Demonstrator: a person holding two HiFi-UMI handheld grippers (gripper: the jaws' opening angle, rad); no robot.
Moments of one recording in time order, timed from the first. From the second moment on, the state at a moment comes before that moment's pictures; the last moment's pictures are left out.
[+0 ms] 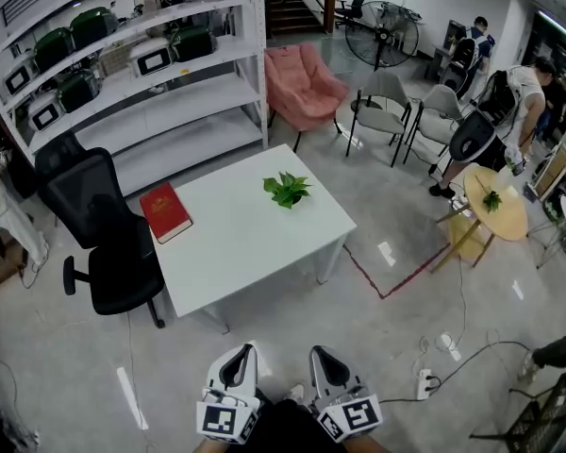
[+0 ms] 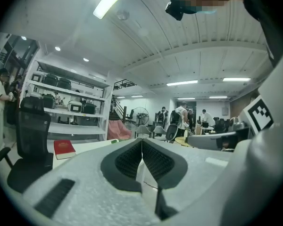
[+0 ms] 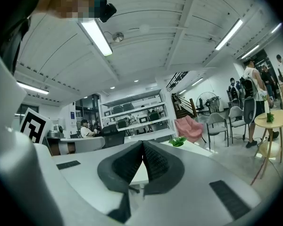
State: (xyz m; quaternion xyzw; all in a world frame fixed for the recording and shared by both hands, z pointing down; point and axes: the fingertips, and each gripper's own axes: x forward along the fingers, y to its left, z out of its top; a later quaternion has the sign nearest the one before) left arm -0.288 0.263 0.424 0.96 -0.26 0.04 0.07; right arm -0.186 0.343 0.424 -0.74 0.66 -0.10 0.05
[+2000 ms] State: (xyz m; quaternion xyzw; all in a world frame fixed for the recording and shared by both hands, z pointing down) left arm -0.086 -0.049 0.473 0.96 -0.23 0.08 0.12; right arm 0.012 0.017 0.466 -0.73 0.66 -0.14 -0.02
